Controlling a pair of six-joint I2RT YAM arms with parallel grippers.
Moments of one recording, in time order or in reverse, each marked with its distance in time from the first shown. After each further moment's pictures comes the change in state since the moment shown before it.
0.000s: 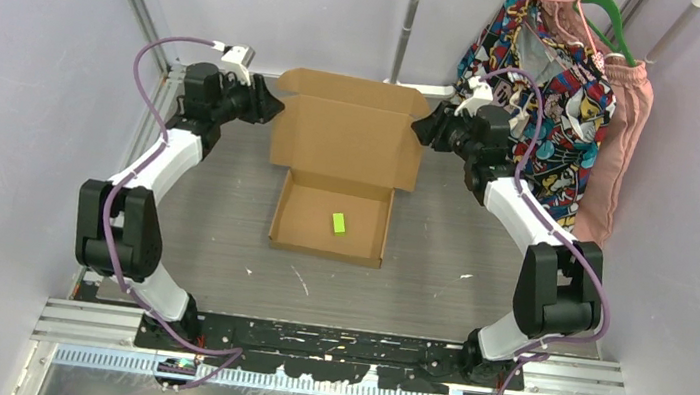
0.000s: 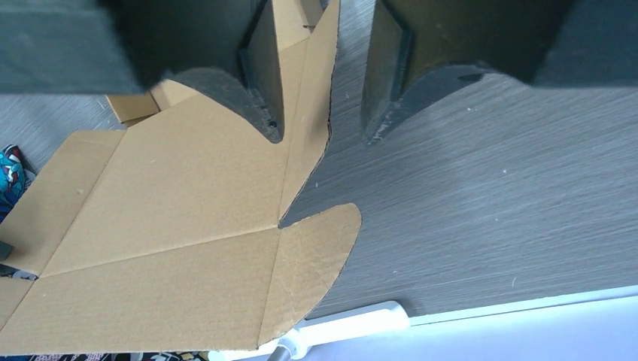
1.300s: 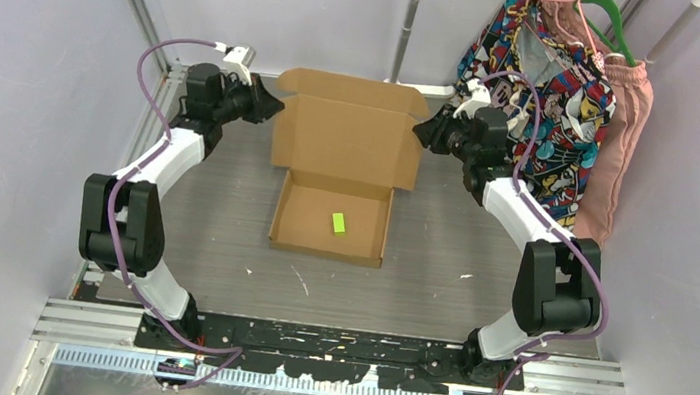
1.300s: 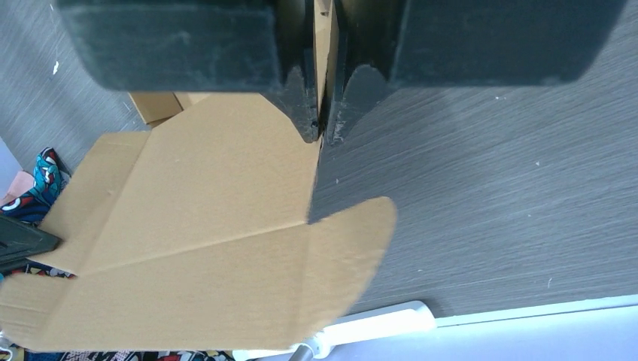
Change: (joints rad) left arm 0.004 0.038 0.000 0.053 0.060 -0.060; right arm 0.000 0.014 -0.009 0.010 -0.015 0.030
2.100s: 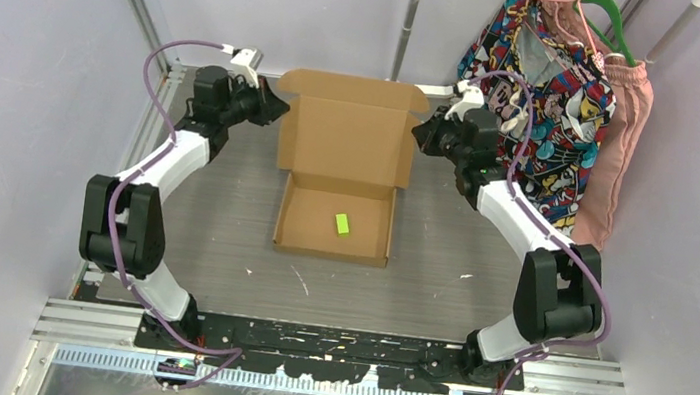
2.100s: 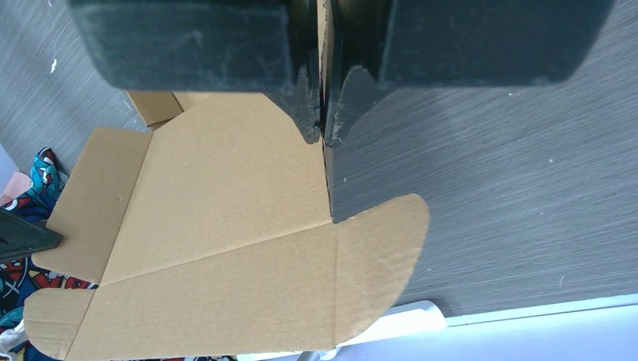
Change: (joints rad) left arm -0.037 -0.002 -0.008 0.011 -0.023 -0.007; right arm 0.050 -0.025 -0.009 -0.031 0.090 -0.019
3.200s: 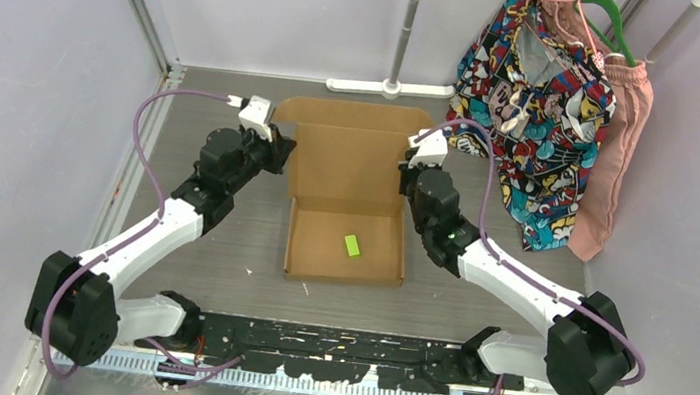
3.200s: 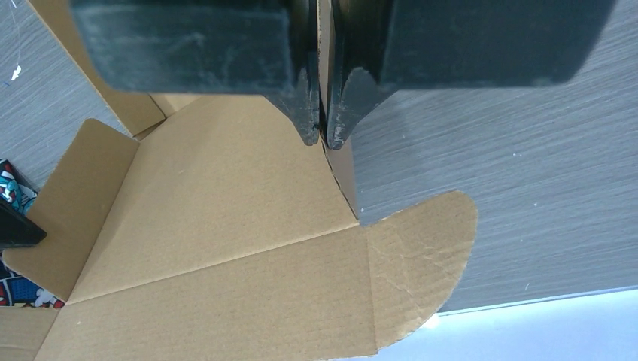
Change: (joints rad) left arm -0.296 -0.444 -0.406 0.089 -0.443 0.067; right arm 0.427 -0.301 -0.324 0.166 0.738 -0.323
